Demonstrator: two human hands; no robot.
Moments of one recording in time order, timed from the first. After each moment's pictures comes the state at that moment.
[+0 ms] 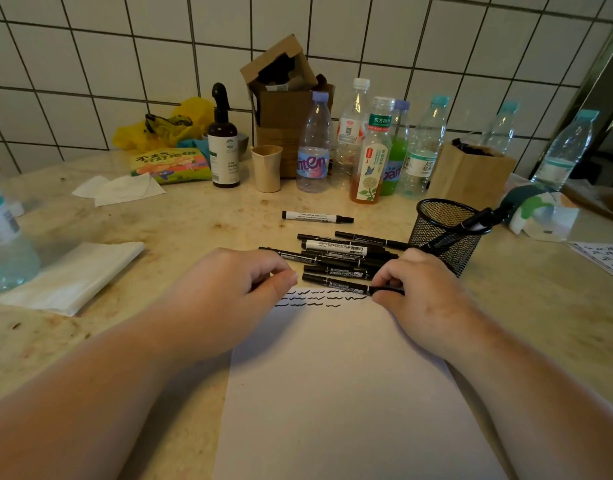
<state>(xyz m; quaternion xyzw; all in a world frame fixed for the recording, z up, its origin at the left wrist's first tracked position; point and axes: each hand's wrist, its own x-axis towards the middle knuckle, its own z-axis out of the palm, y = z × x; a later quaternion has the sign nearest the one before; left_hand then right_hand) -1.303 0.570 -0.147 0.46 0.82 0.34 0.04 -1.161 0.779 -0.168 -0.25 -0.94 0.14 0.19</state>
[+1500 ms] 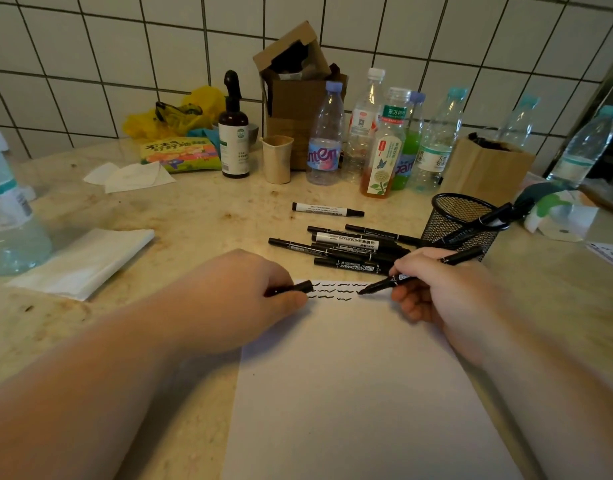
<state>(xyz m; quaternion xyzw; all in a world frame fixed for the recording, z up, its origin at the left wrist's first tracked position) -1.309 0.570 -0.144 0.46 0.87 0.16 0.10 -1.158 0.763 -0.155 -0.31 -0.69 0.60 0.25</state>
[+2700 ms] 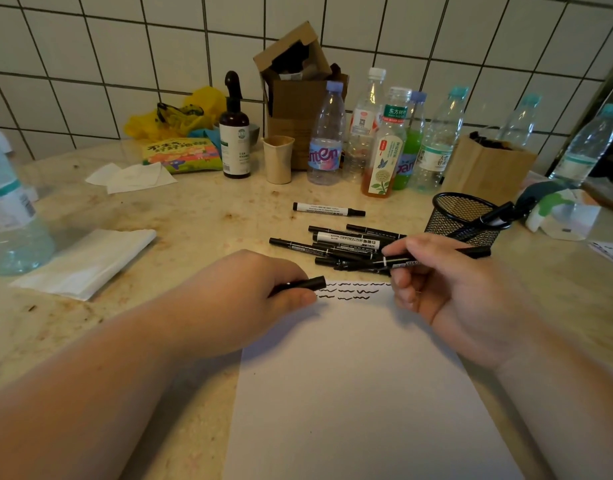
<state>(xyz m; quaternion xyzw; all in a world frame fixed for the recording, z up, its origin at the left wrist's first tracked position) -1.308 0.572 -0.148 0.50 0.84 0.21 0.08 -1.152 0.752 -0.143 -0.15 -0.61 0.74 0.23</state>
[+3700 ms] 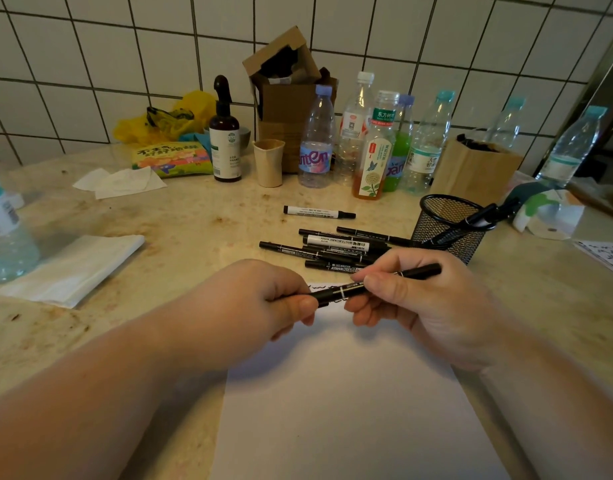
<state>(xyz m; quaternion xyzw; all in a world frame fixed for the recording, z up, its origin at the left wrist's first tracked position) -1.294 0.577 -0.147 0.48 0.80 0.32 0.18 -1.146 0.747 -0.143 -0.09 -0.70 0.69 0.17</state>
